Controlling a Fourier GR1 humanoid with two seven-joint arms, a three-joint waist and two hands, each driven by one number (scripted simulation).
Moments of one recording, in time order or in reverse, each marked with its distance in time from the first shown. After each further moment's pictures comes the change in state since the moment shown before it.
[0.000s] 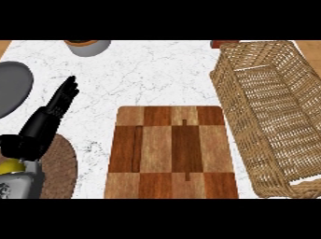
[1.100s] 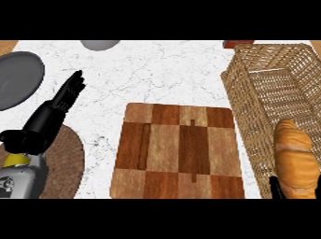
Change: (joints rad) left arm -0.049 0.000 -0.017 0.008 0.007 -0.029 -0.003; right arm -0.278 0.072 -0.430 0.036 -0.114 -0.009 0.395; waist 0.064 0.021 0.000
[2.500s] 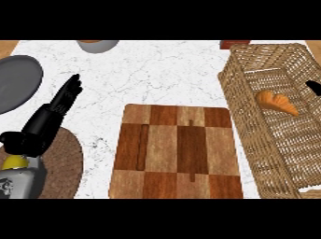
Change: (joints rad) left arm 0.020 -0.001 0.021 0.023 -0.010 -0.010 -0.019; right arm -0.388 0.288 -0.555 0.913 -0.966 0.542 -0.758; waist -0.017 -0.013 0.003
